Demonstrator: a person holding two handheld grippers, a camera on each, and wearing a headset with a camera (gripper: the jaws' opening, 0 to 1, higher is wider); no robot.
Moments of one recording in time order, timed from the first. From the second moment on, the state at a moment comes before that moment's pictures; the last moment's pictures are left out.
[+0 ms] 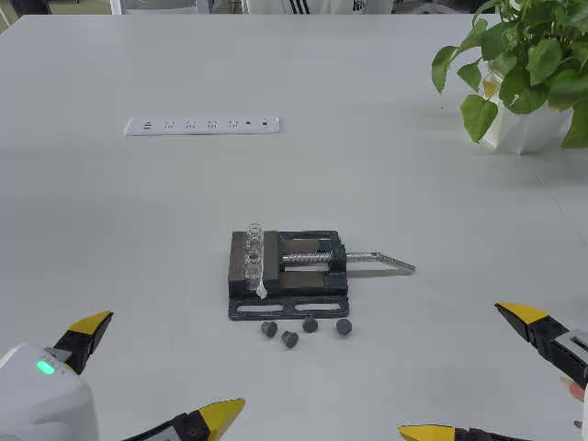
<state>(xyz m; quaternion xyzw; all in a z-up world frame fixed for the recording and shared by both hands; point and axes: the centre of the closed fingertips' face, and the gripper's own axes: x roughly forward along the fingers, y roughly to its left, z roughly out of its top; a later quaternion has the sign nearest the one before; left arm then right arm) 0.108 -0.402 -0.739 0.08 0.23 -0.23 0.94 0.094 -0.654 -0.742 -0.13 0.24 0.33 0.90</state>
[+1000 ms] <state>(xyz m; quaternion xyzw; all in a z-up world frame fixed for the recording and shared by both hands) 0.106 -0.404 -0.742 0.10 0.23 -0.24 0.94 0.086 -0.655 -0.756 -0.15 0.27 0.34 0.89</state>
